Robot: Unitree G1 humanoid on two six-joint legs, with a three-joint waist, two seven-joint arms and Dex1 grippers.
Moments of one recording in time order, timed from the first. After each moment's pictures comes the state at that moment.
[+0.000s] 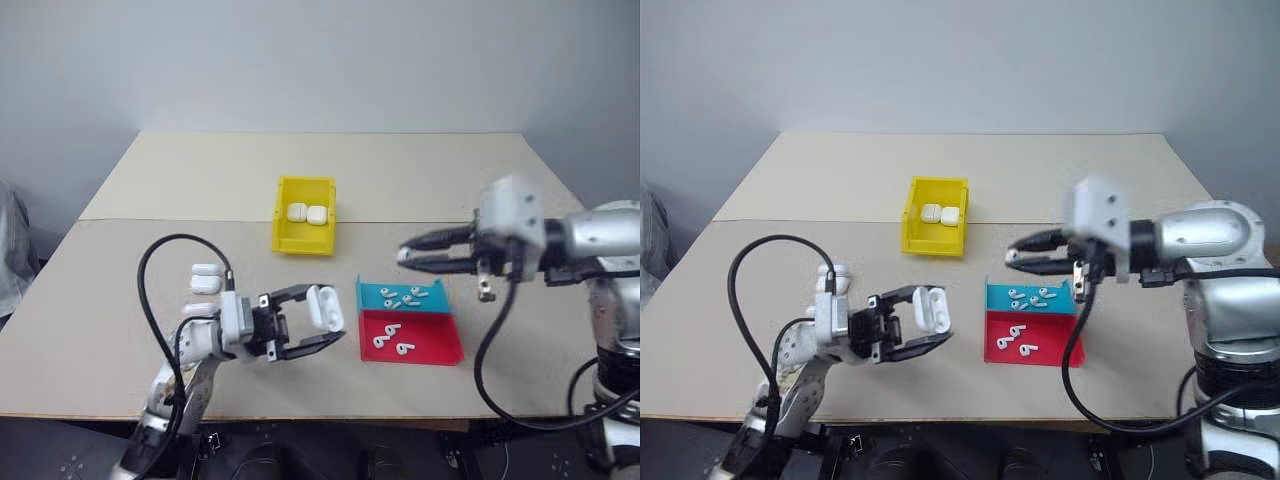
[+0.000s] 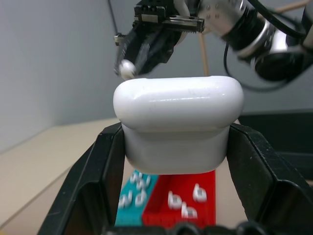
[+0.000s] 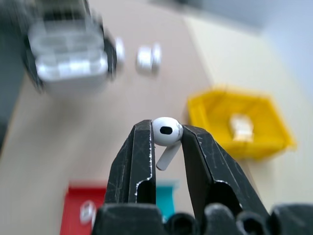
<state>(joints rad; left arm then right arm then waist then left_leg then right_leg) -0.25 0.36 -0.13 -0.19 -0.52 -0.17 -1.13 -0.62 -0.69 -0.27 -0.42 0.45 0.62 1.32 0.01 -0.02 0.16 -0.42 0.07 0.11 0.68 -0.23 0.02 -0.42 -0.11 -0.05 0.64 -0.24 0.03</state>
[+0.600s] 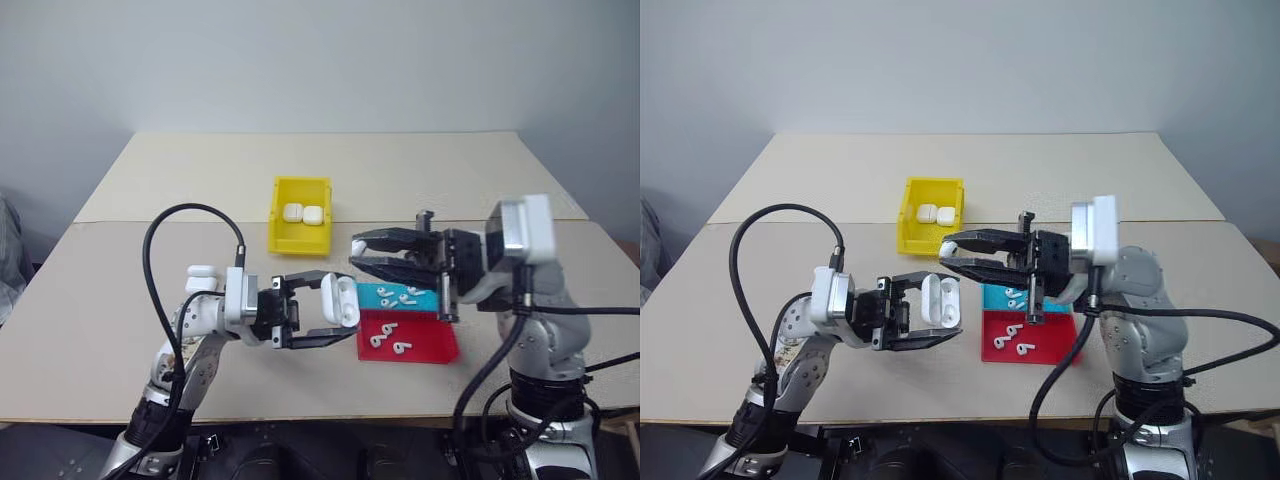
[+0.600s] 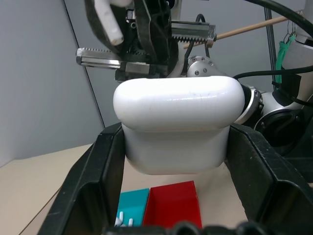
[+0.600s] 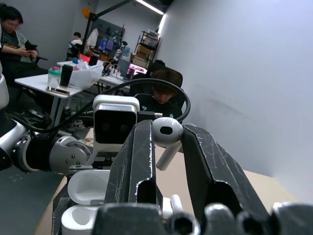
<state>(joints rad) -0.33 0.39 -0.13 -0.24 -0.59 -0.05 -1.19 -0.54 -0.38 -0.09 -0.38 0.63 0.26 1.20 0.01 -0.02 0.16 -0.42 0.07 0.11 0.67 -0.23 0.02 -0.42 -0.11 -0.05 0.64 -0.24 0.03</state>
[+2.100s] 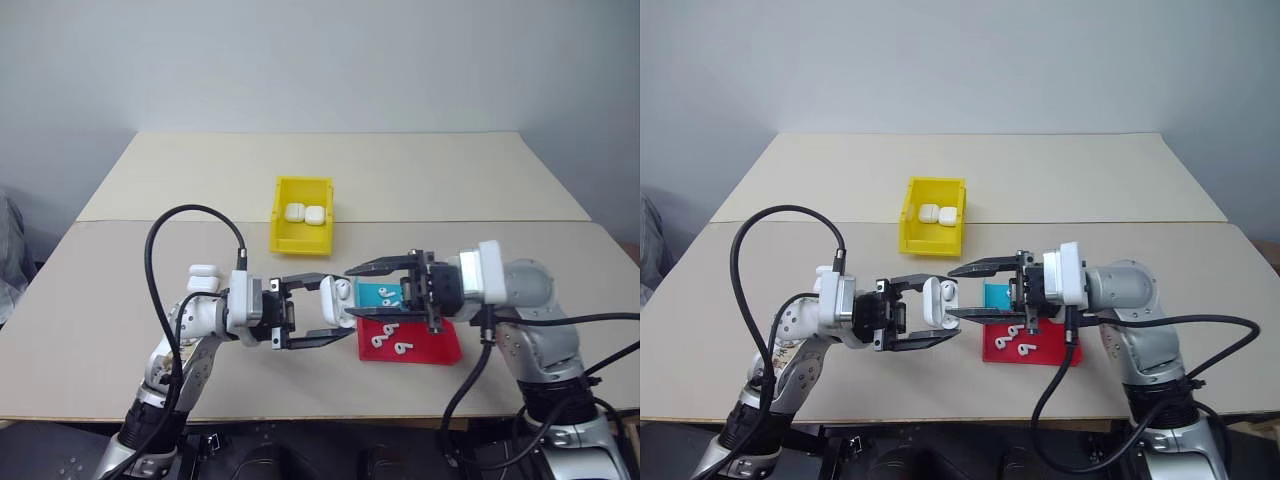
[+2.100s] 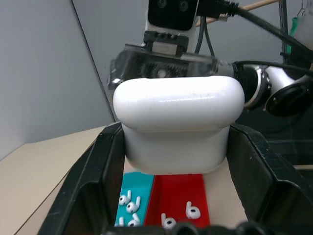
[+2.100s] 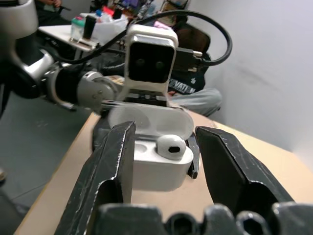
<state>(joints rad) -0.31 0.47 -0.12 -0.18 -0.49 -0.12 -1.21 -0.52 -0.63 0.03 -0.28 0.59 0.11 1.32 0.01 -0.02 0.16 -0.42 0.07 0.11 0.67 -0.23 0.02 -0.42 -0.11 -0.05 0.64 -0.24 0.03</state>
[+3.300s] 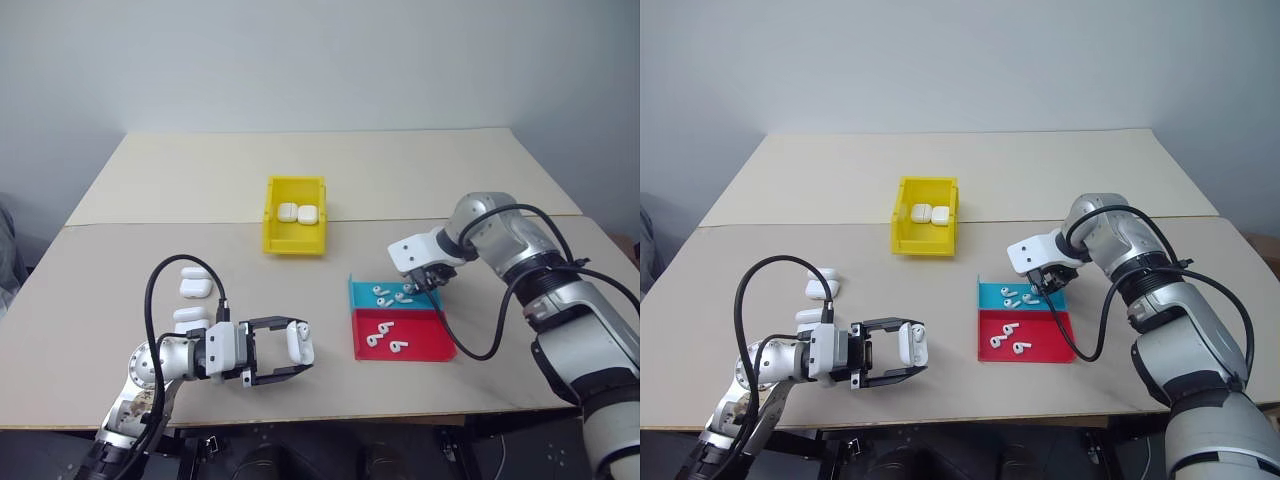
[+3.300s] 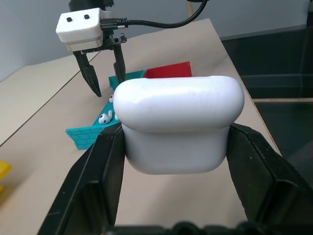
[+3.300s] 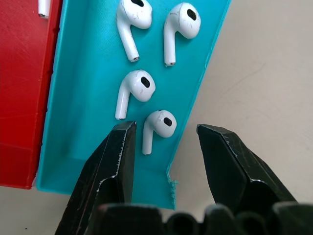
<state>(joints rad) -0.08 0.56 -0.09 -0.16 -0.36 -0.25 -1.17 -1.14 -0.67 0.58 0.73 -0.37 -0.16 1.46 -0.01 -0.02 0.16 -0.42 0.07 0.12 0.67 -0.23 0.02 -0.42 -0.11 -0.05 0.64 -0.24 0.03</state>
